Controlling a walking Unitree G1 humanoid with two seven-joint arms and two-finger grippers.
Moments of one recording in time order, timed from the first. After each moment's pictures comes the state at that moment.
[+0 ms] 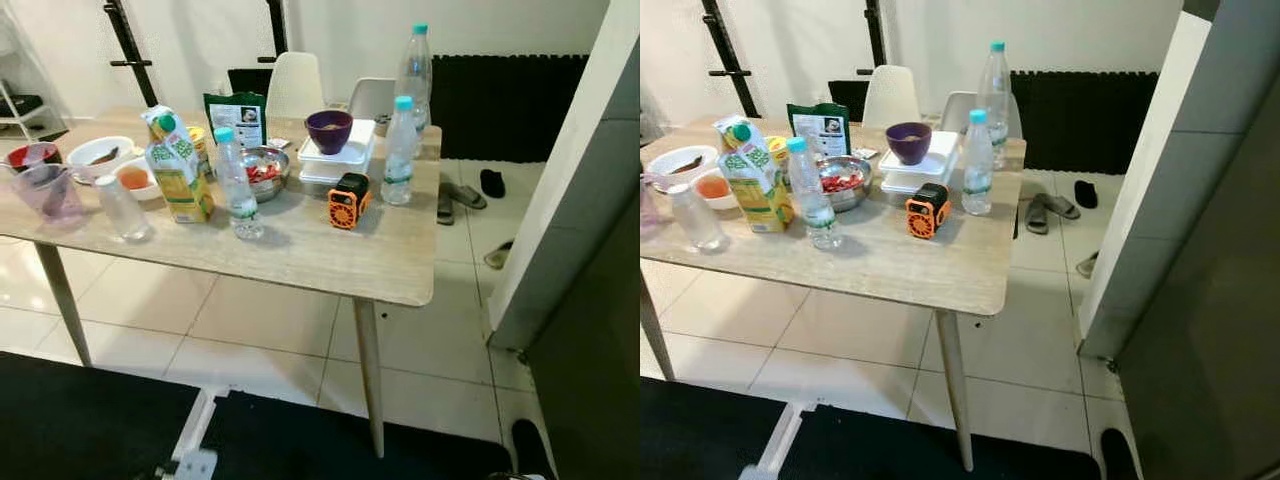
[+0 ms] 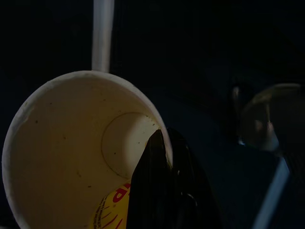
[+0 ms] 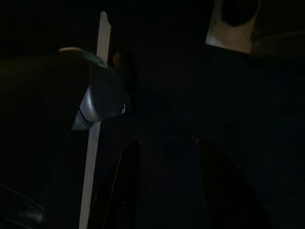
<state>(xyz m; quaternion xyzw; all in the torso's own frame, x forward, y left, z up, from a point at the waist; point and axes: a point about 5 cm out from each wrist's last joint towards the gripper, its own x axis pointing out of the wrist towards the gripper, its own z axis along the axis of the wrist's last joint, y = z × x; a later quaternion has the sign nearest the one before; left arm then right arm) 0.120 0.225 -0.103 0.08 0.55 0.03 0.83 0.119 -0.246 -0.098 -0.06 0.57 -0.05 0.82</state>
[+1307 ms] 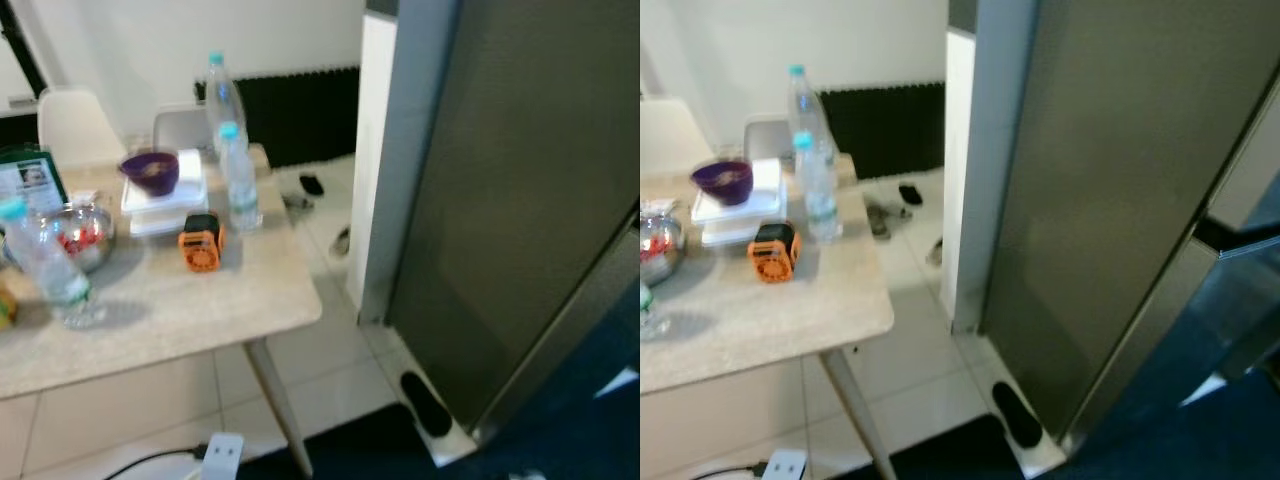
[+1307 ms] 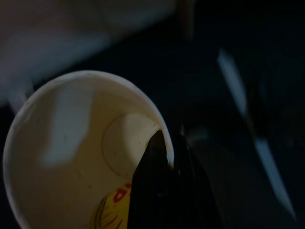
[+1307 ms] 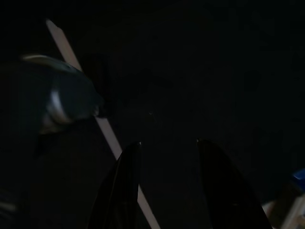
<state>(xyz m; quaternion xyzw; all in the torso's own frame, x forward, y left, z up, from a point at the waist) 0.130 0.198 -0.104 0.03 0.54 0.00 0.84 0.127 -0.241 -0.098 -0.06 0.58 -0.04 0.81</state>
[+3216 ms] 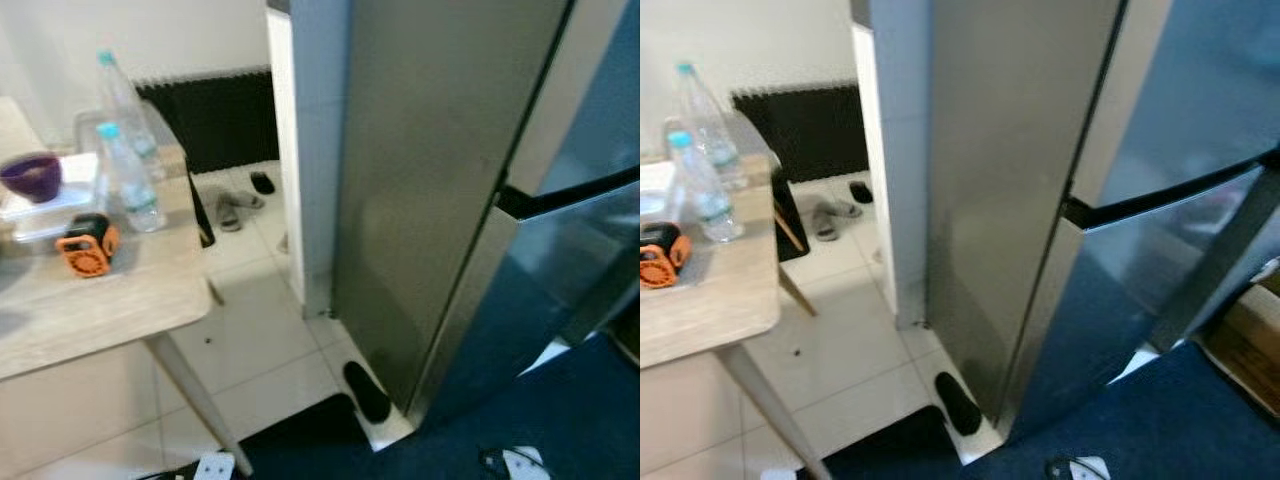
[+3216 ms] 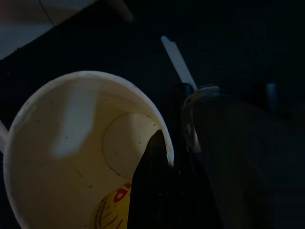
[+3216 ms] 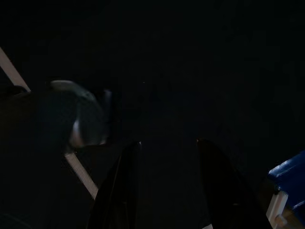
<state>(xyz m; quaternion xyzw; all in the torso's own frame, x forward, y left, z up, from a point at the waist) 0.132 0.204 -0.103 0.02 0.54 0.00 0.84 0.145 -0.246 -0.090 -0.05 0.55 -0.05 0.83</state>
